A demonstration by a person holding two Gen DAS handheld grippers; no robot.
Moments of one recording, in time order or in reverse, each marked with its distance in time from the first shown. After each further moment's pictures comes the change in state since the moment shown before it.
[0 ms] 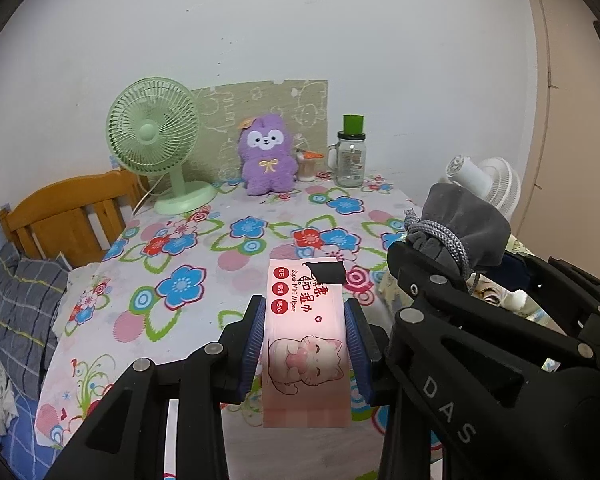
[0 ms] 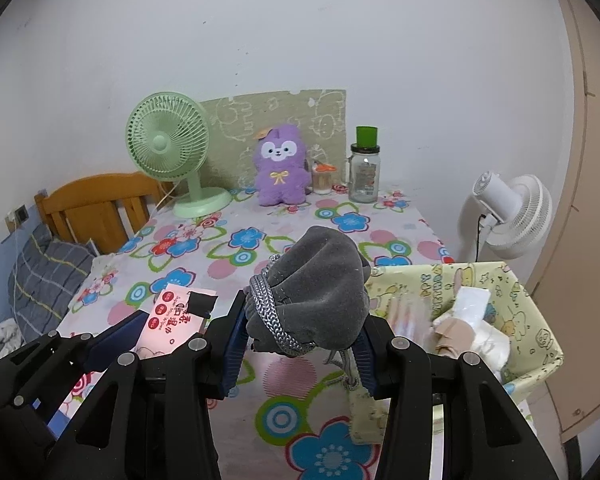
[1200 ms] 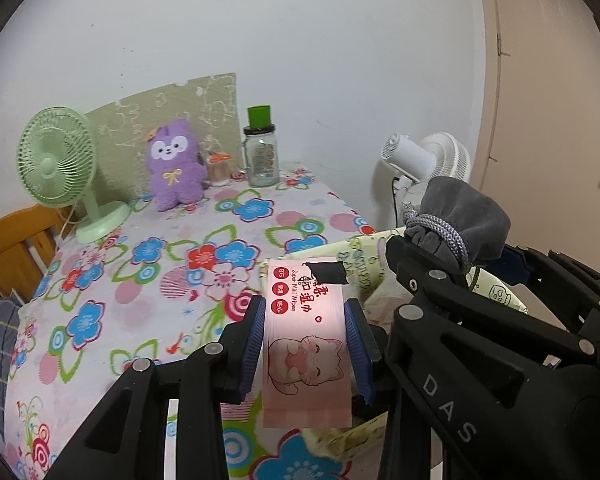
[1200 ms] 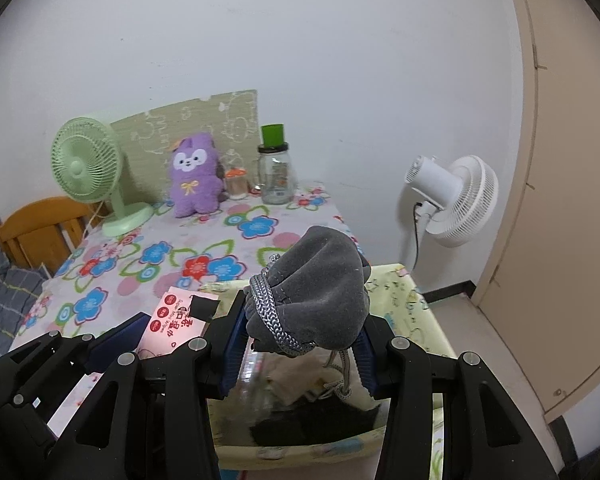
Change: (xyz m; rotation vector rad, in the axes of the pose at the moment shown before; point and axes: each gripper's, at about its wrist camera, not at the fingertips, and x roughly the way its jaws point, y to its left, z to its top) left arm 0.051 -0.111 0.028 0.119 0.040 -0.144; right arm 0.014 -0.120 0.007 0.094 0.007 -0.152
